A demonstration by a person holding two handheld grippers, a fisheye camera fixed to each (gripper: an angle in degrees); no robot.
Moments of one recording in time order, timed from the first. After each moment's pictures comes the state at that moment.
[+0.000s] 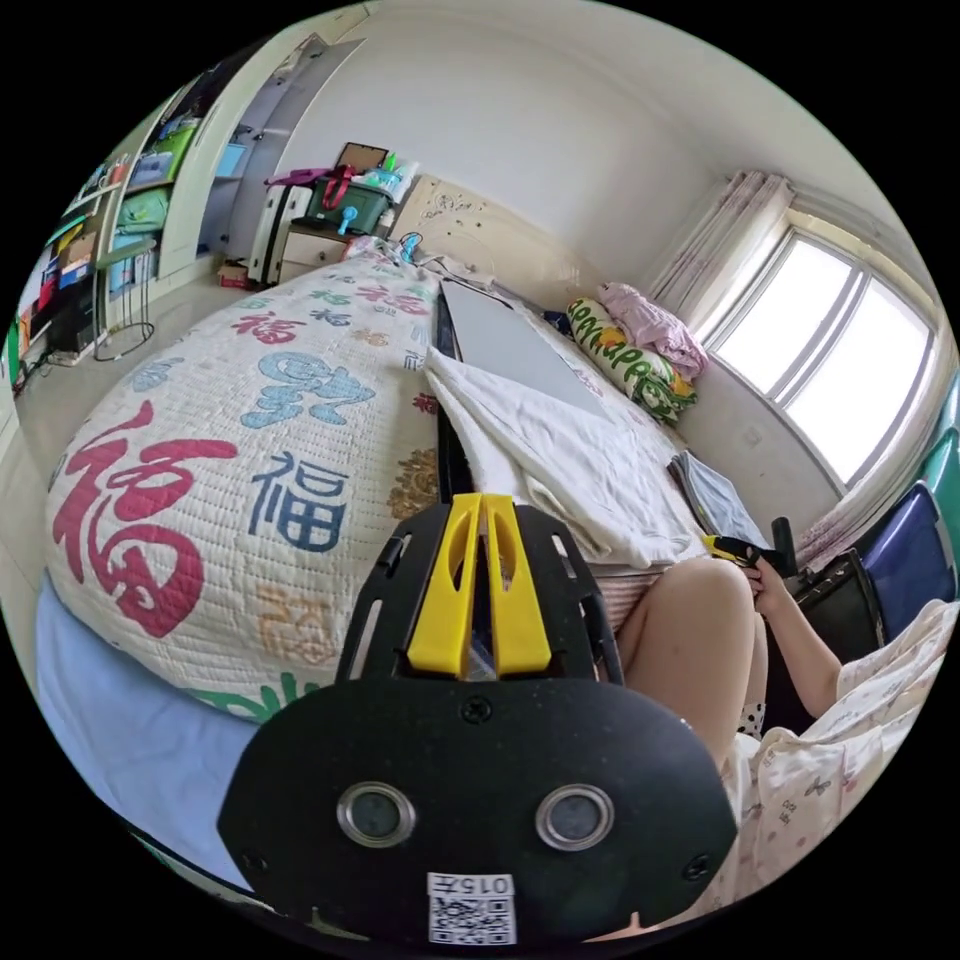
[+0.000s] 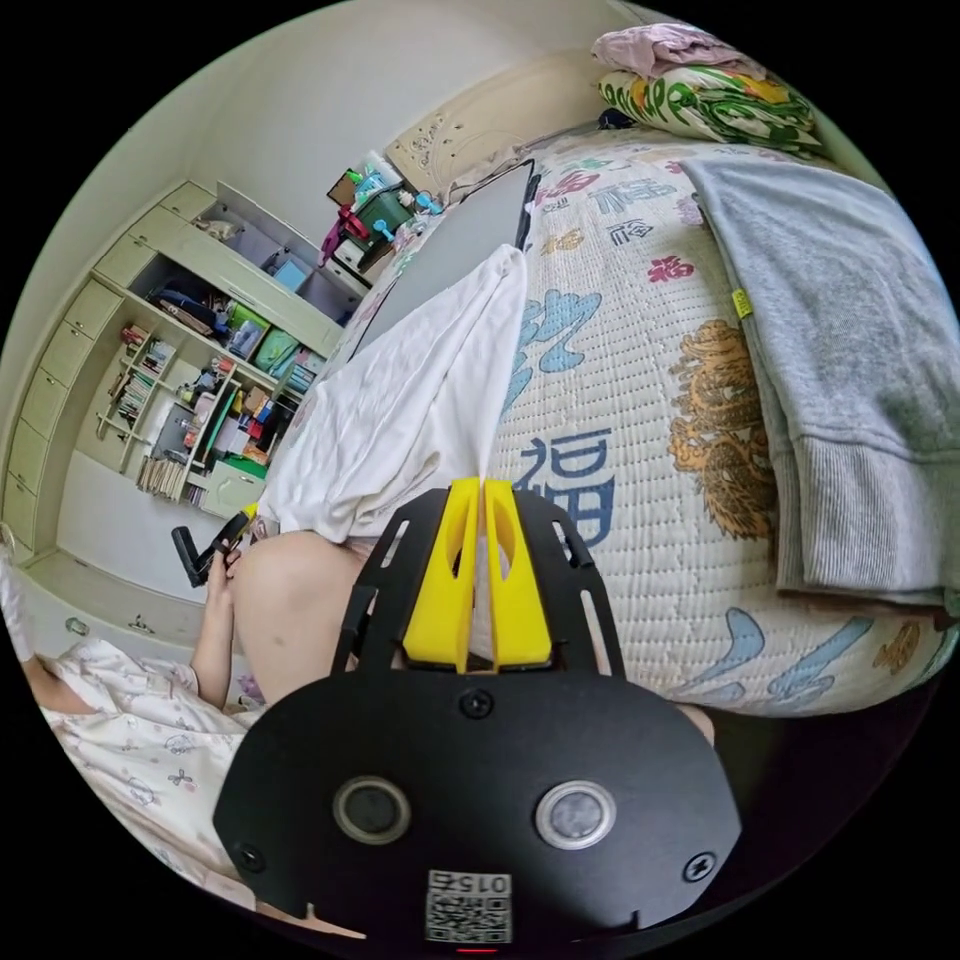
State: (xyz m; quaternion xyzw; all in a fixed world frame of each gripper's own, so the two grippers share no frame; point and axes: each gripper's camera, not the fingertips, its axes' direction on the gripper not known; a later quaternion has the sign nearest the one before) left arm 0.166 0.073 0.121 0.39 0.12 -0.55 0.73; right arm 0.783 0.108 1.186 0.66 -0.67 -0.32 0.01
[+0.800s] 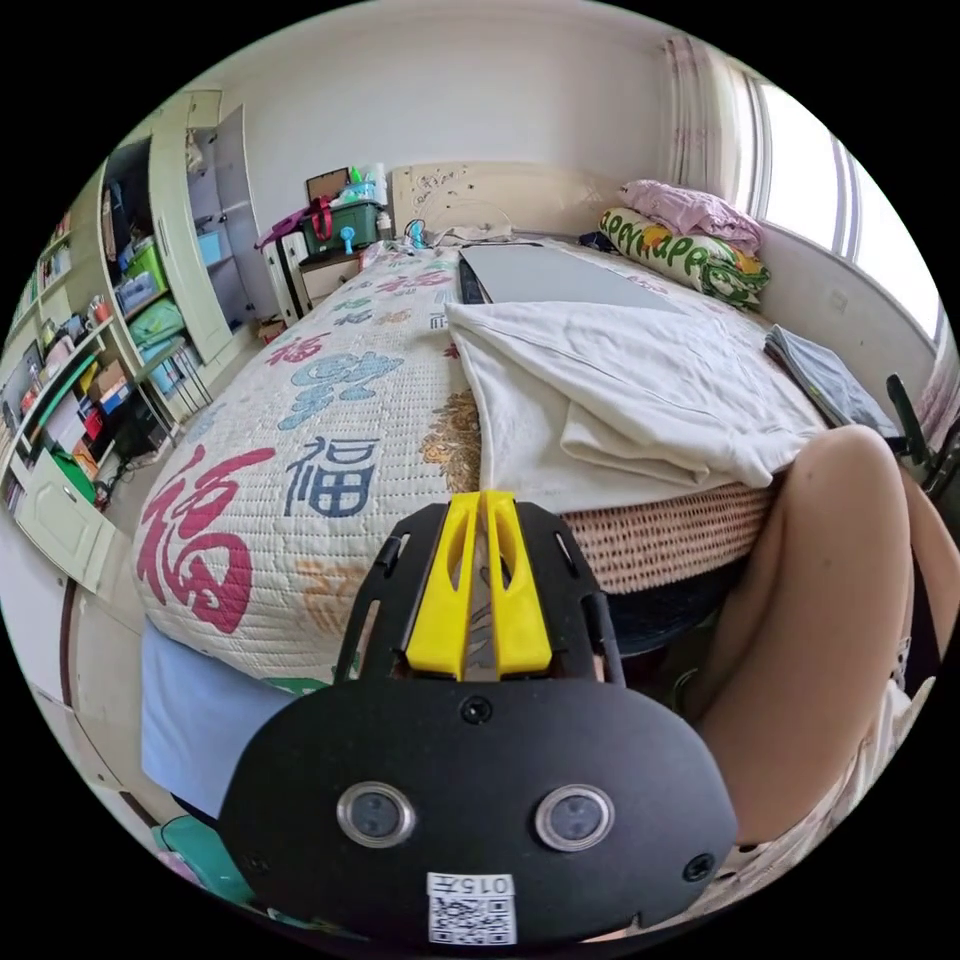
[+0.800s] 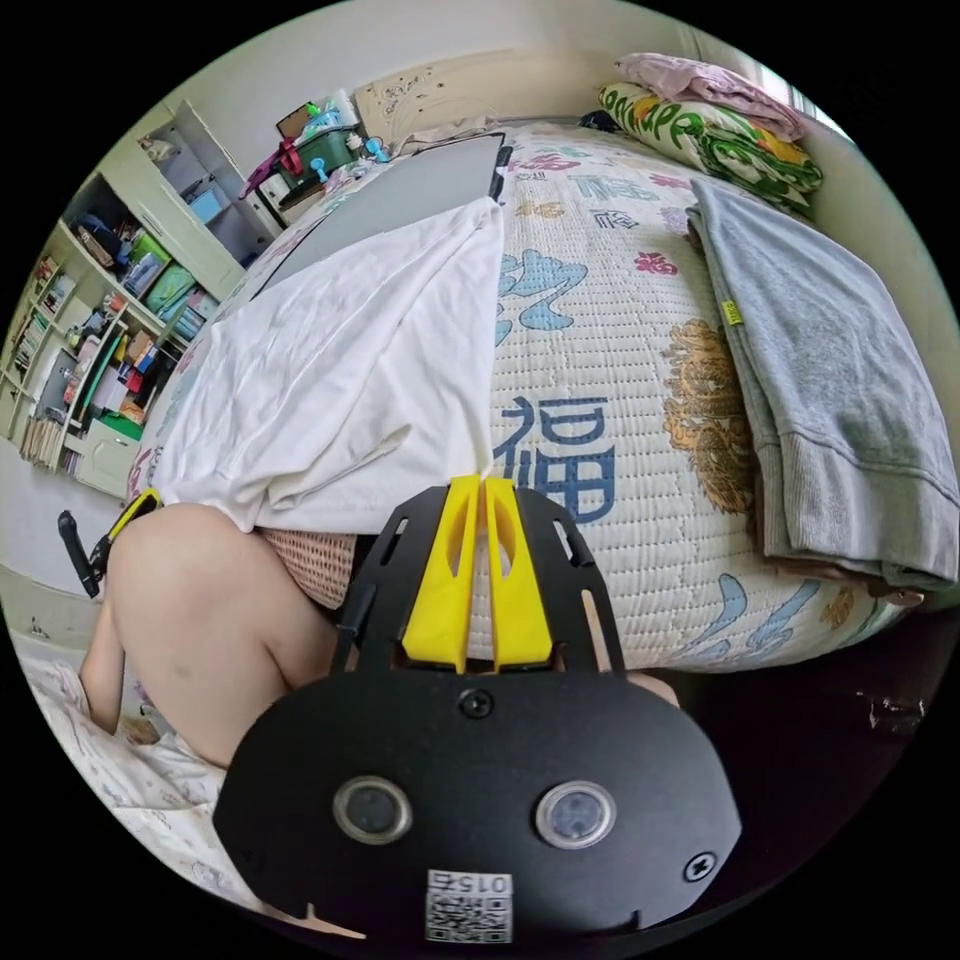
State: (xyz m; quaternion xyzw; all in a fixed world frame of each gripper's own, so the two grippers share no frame) left arm 0.178 -0.018 0.024 0.26 -0.01 -0.51 0.82; right arm 0.701 0.072 0.963 0.73 -0.63 -0.21 0.16
